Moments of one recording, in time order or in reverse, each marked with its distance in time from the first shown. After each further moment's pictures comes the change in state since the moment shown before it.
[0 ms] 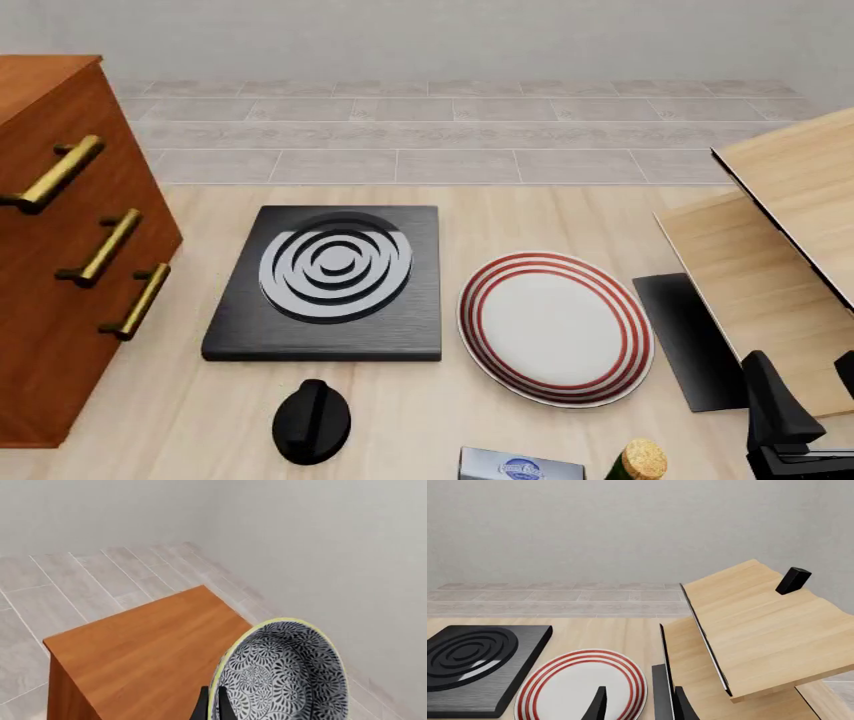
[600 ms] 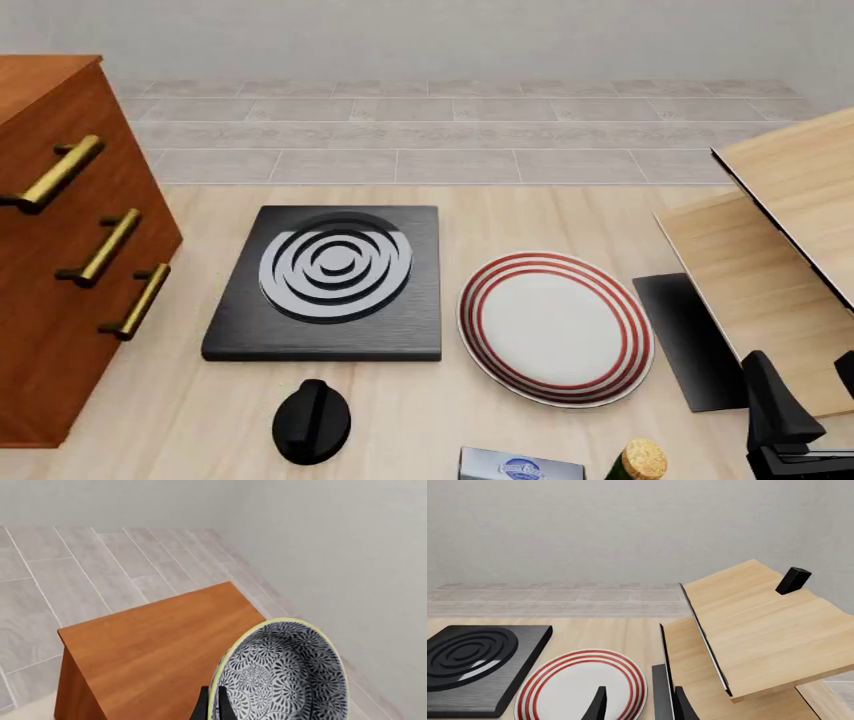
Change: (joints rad) left arm 0.073 0.129 -0.024 -0.014 -0.070; right arm 0.000 0.000 0.000 0.000 0.000
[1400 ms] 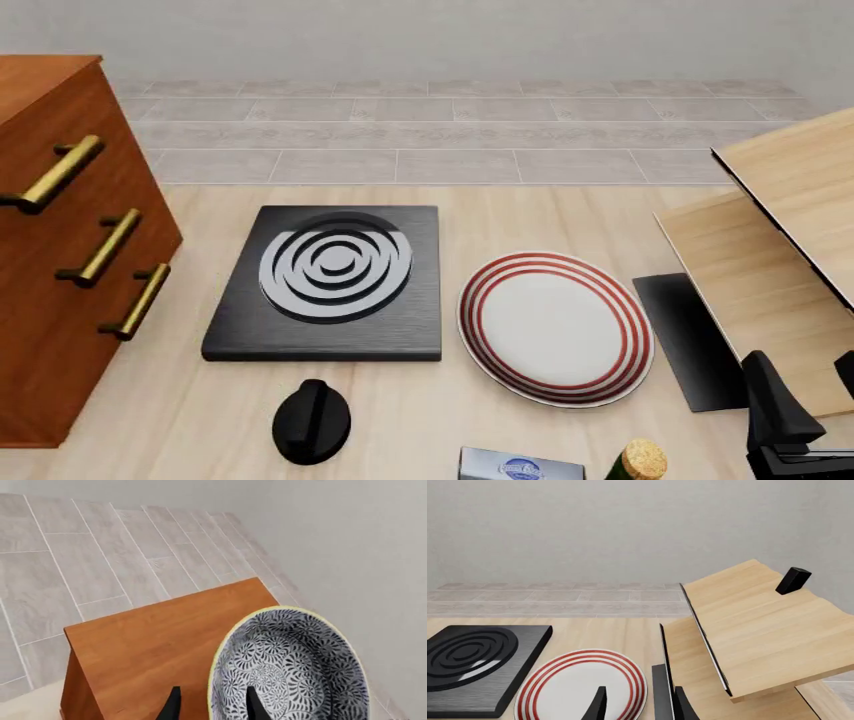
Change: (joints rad) left arm 0.055 0.144 -0.032 -0.012 -0.005; right arm 0.000 0.000 0.000 0.000 0.000
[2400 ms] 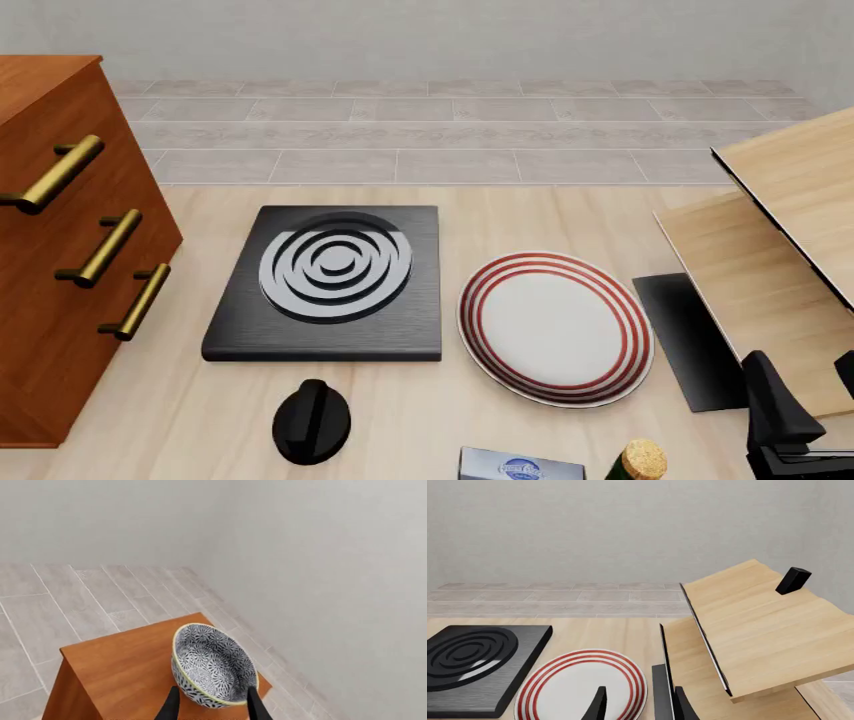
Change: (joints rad) left arm -0.055 -0.311 -0.070 0.099 -0.020; right arm 0.000 0.000 0.000 0.000 0.000
